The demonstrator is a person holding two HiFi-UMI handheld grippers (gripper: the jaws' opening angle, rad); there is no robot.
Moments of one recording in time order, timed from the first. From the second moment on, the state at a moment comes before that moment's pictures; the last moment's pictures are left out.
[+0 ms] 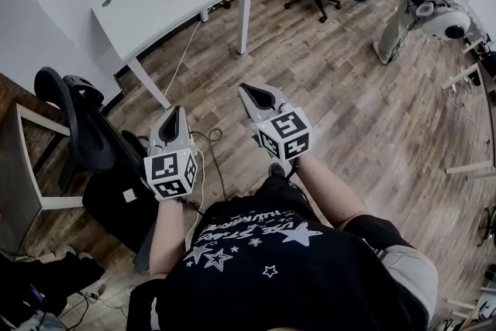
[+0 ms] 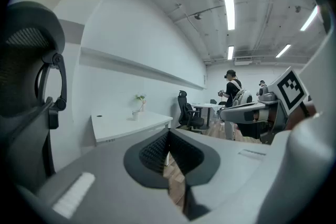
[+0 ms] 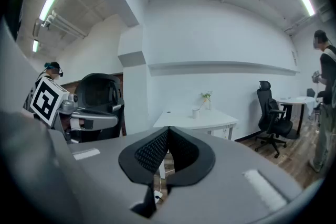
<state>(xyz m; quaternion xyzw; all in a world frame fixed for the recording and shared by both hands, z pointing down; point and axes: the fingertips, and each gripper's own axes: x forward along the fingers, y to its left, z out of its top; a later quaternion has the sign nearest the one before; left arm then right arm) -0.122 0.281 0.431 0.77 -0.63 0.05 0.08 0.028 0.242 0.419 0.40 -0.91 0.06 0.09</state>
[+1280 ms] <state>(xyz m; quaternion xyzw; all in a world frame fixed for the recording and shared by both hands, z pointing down) -0.088 0.200 0.467 0.79 -0.60 0.05 0.14 0.085 0.165 0.462 0.45 -0.88 0.11 0.08</state>
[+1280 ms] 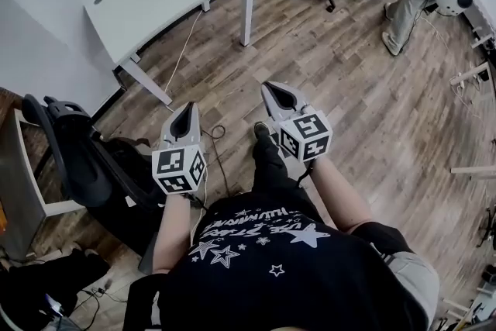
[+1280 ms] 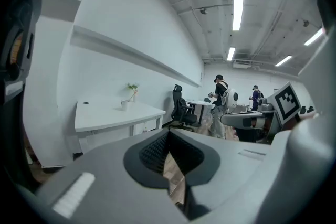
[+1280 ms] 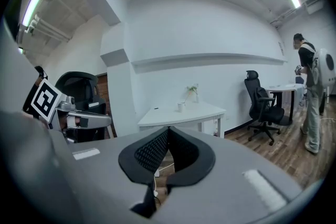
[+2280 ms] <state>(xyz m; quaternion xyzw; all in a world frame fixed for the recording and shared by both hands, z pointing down) -0.086 -0.093 0.455 0.68 -0.71 0.02 0.17 0.099 -0.187 0.472 0.32 -0.93 0.14 0.11</state>
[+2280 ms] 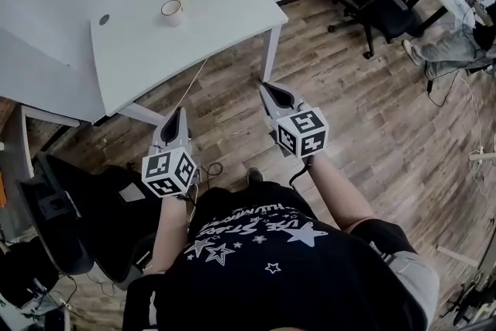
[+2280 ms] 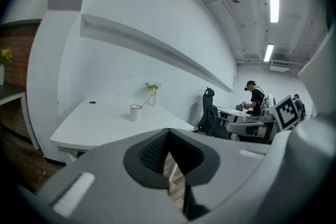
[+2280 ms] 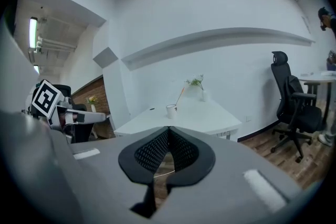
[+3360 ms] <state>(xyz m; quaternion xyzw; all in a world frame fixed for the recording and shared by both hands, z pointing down) -0.222 -0.235 0.461 0.65 -0.74 0.02 0.18 -0.036 -0.342 0.478 0.32 -0.93 0.16 0.12</state>
